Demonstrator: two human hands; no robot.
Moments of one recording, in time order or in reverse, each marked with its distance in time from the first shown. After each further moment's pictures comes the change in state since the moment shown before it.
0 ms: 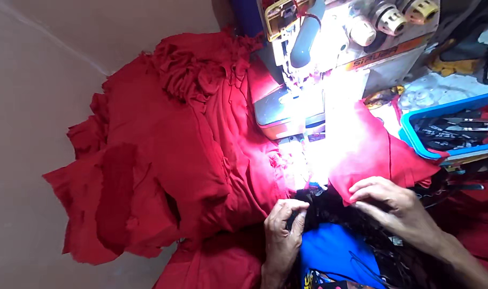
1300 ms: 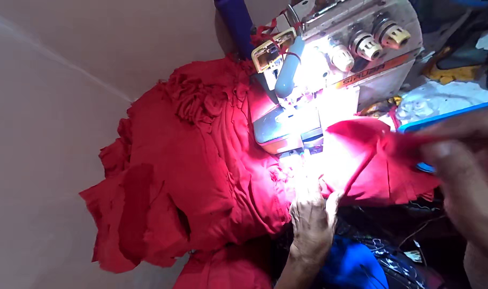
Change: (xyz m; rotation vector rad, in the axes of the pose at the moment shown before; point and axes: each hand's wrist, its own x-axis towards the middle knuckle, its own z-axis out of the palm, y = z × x) left_hand 0.061 0.041 0.053 0.431 -0.056 0.021; right_hand 0.076 -0.066 -0.063 0.028 0.415 -0.177
